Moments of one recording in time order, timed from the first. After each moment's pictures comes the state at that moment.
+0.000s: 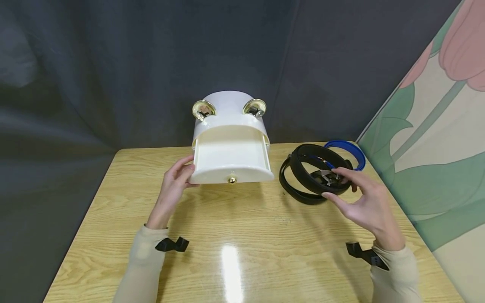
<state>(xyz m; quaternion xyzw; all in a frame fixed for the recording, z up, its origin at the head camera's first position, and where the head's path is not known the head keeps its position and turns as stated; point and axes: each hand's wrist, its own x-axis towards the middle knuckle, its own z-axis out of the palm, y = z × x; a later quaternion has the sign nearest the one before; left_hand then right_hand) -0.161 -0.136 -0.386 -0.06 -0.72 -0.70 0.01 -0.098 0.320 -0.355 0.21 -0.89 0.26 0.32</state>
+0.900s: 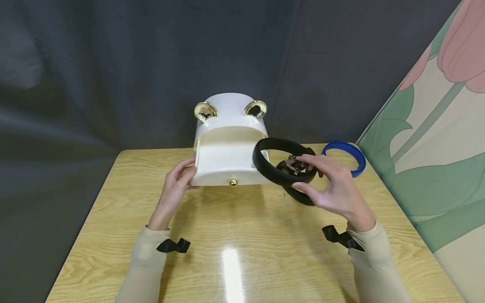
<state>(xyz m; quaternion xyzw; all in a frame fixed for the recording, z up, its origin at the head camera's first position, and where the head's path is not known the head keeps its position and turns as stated) -0.164 -0.136 -0.388 -0.05 -0.72 -0.69 0.00 -0.129 0.255 -0.321 0.32 -0.86 0.30 0.27</state>
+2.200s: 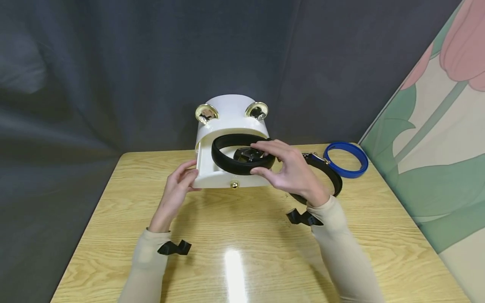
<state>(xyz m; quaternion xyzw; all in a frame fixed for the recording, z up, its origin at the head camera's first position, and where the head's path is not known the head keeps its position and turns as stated) -0.163 -0.134 -0.388 -0.05 -0.72 -0.69 -0.01 -0.175 0.176 -0.313 0.38 -0.83 0.35 0.21</state>
